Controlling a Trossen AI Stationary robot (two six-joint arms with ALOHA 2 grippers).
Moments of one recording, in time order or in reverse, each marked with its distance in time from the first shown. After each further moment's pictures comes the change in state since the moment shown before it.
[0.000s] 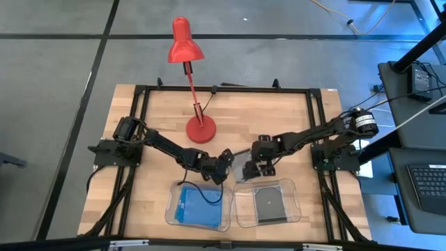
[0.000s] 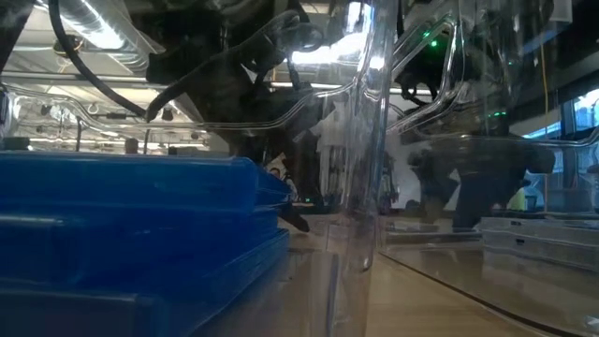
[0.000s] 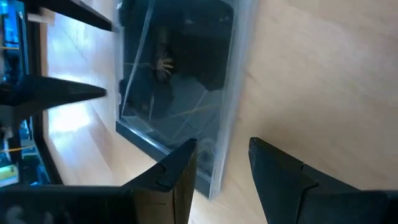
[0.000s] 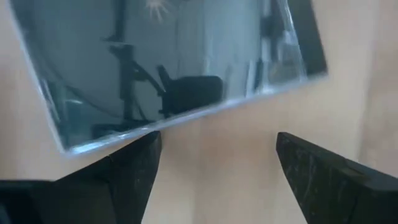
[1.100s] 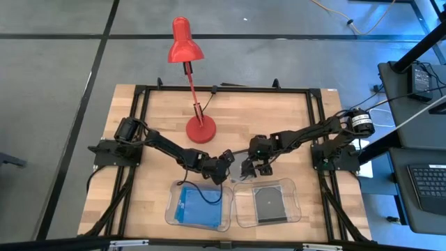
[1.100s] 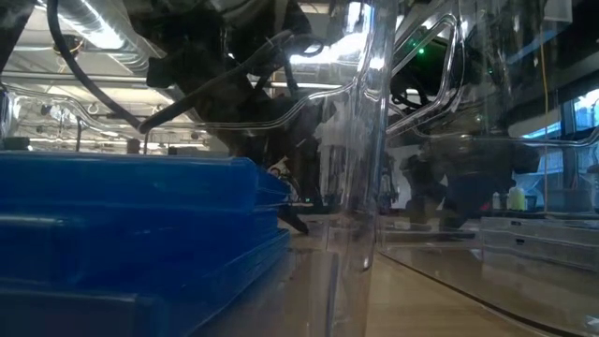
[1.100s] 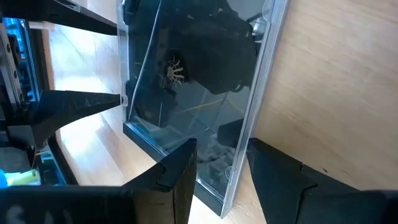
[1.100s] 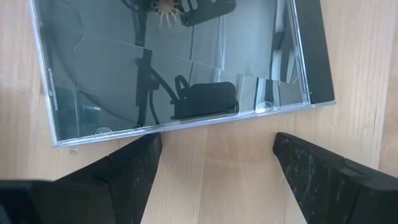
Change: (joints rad) left arm 0.001 0.033 0.001 0.016 -0.030 0.079; right arm -0.062 0.070 0.000 0.111 -0.082 -0.045
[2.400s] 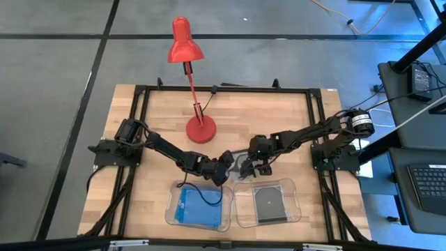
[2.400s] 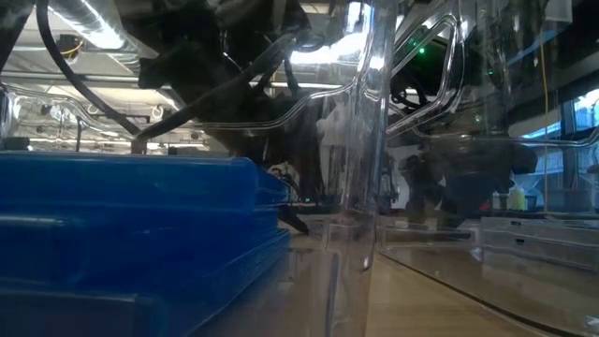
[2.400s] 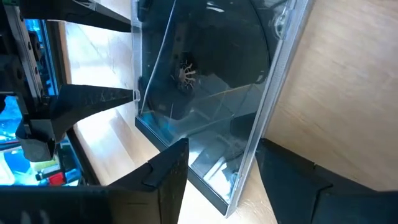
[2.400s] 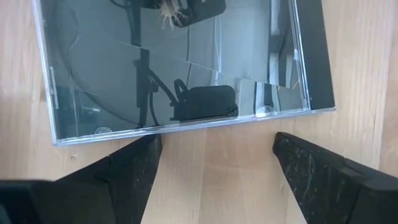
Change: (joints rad) left arm -0.023 0.005 -0.005 0.056 -0.094 0.002; right arm -0.001 0.001 -0.005 0.041 -0.009 0.019
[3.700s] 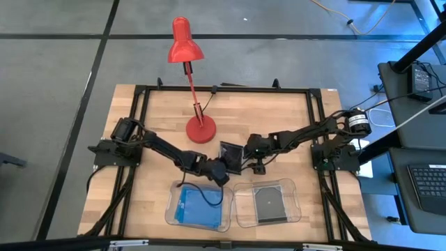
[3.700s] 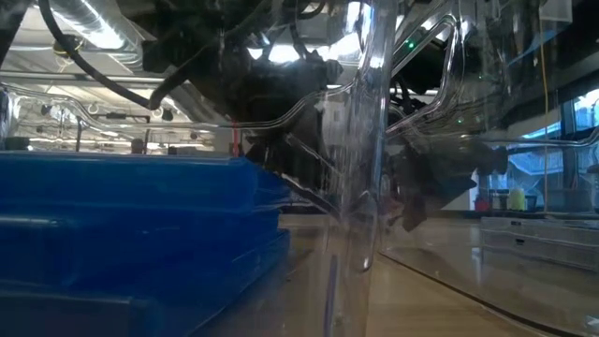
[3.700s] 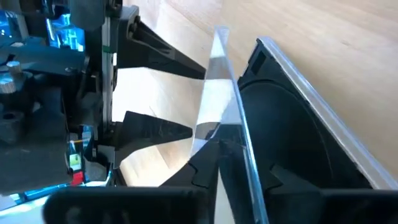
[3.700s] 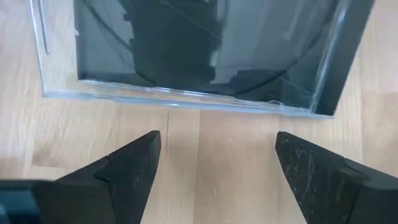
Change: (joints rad) left arm -0.019 -0.053 0.006 0.058 -0.012 0.009; right arm -0.001 0.006 0.006 0.127 0.006 0.013
